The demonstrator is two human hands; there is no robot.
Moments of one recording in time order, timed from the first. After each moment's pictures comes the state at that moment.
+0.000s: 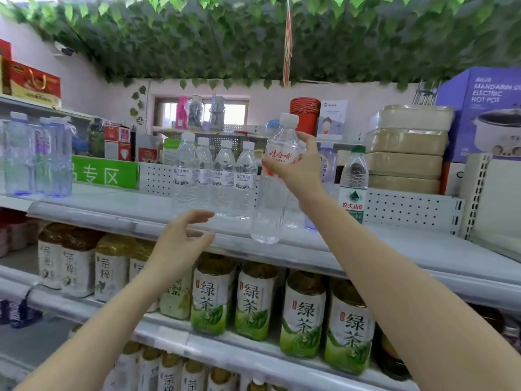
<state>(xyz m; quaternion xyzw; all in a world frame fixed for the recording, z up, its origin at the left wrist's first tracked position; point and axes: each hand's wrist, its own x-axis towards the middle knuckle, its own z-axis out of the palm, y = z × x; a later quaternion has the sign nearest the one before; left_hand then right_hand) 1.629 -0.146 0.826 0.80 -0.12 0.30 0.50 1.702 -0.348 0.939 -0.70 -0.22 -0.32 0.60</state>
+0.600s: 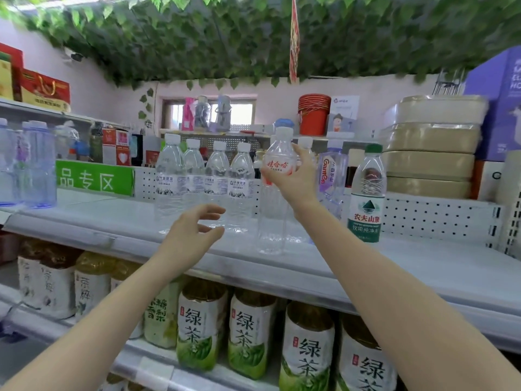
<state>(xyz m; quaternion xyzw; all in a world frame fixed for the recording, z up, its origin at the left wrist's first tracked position) 1.711 -0.171 0.856 0.84 -0.12 0.29 0.45 1.806 -0.356 0.932 -0.70 -0.20 -0.30 0.62</state>
